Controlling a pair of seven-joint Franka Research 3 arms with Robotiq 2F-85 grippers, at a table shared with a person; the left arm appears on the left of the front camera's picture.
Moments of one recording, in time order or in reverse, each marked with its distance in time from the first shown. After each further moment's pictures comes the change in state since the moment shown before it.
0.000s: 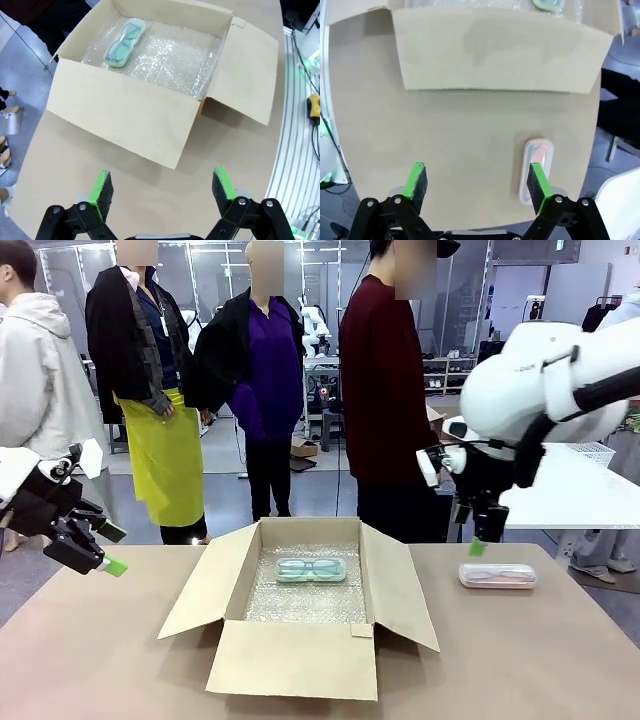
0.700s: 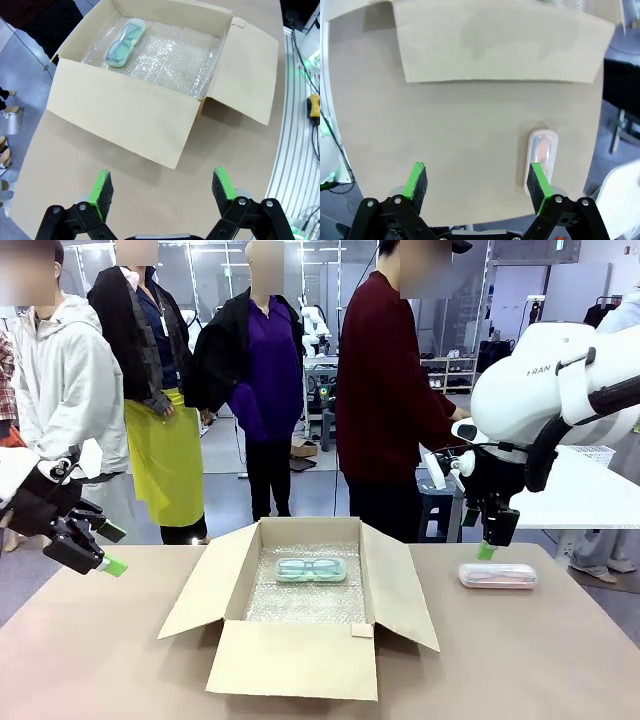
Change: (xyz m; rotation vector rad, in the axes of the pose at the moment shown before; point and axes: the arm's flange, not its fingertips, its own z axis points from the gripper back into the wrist) left arm 0.000 0.000 0.000 0.000 0.000 0.000; right arm -0.003 0.002 0.002 -0.010 0.035 -0.048
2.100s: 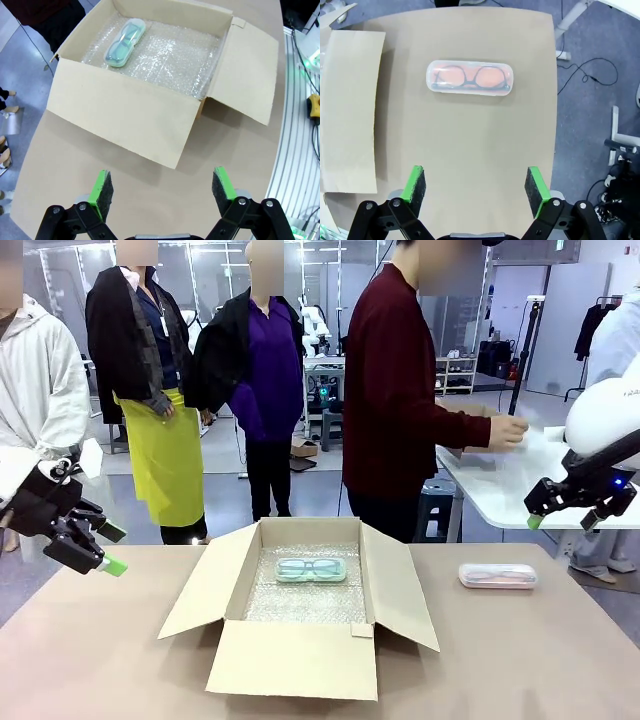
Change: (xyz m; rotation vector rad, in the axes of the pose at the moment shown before) left arm 0.000 0.000 0.000 0.000 0.000 0.000; right arm -0.142 -0.007 0.014 -0.207 -0.188 -1.457
